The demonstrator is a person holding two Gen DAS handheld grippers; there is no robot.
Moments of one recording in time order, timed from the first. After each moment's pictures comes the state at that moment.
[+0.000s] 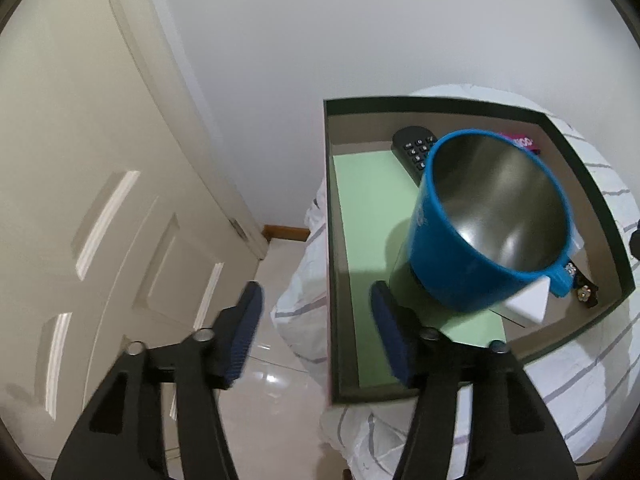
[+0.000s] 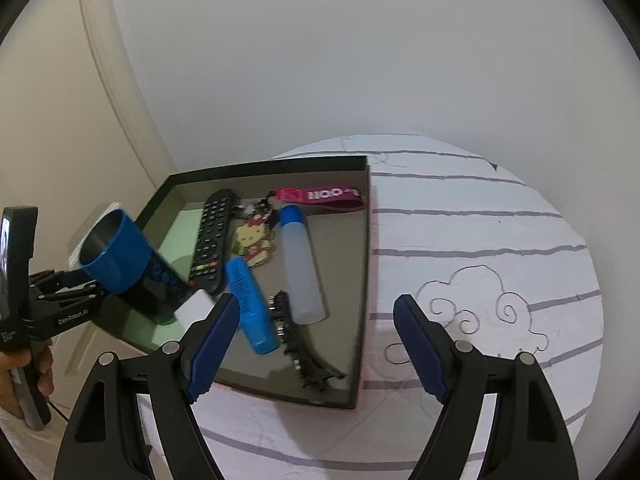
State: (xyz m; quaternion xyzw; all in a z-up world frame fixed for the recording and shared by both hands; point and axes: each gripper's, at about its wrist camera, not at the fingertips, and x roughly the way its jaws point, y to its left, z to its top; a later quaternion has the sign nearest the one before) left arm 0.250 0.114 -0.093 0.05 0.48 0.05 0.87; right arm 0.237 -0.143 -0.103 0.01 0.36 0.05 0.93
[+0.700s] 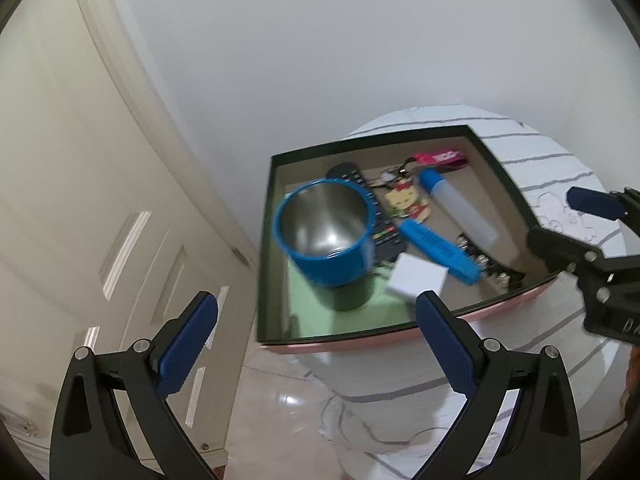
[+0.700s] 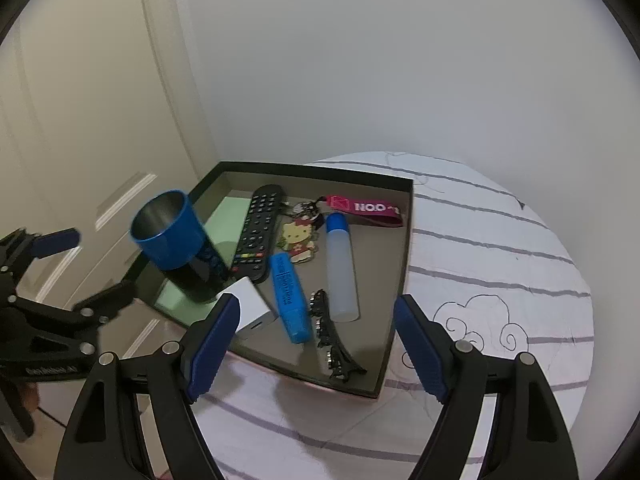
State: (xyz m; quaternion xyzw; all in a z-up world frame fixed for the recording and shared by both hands) left arm 0.205 0.034 -0.032 0.10 0.44 0.04 0.89; right arm 0.220 -0.118 -0.079 -0.06 0.36 0.12 0.92
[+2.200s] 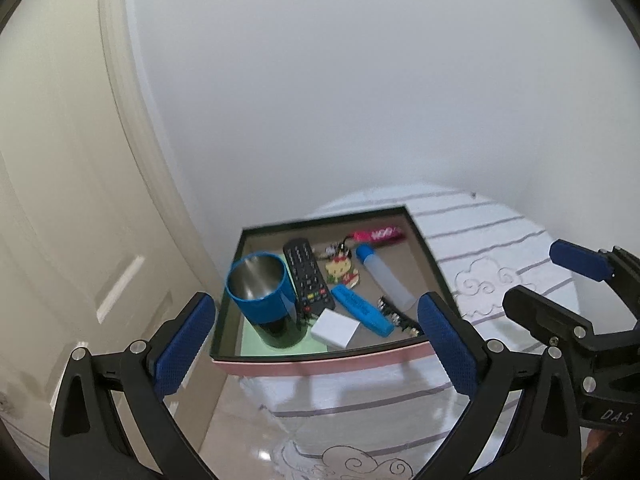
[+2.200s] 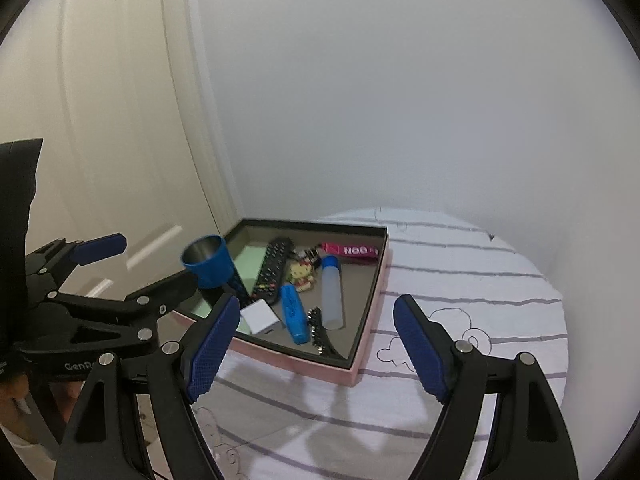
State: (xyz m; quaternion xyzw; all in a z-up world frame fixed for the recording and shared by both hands) left arm 0.130 -0.027 0.028 0.07 0.30 0.02 0.95; right arm 0.130 -0.156 -0.040 -0.03 0.24 0.14 0.96
